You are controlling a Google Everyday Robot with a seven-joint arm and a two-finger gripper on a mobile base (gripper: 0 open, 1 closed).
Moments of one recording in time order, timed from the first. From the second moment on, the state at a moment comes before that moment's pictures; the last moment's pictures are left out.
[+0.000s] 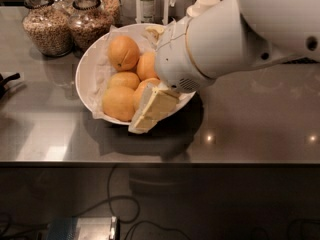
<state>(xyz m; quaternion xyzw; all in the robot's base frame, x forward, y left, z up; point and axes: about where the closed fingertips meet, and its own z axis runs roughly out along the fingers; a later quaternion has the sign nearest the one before) 0.458 0.041 0.977 -0.67 0.61 0.09 0.42</state>
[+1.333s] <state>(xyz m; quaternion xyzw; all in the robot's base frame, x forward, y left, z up) 0.452 0.085 0.985 -0.64 0.61 0.14 0.44</state>
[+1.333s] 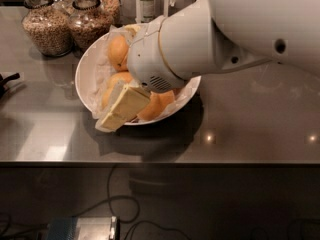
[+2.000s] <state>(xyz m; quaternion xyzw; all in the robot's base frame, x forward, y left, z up) 0.471 0.080 0.956 -0.62 0.64 0.14 0.44</state>
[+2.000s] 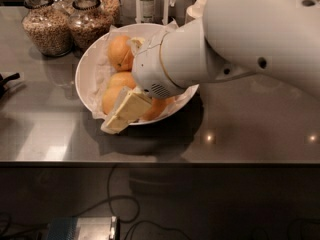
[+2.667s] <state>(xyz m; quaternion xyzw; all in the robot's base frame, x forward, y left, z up) 0.503 0.077 0.909 -0.59 0.67 0.16 0.42</state>
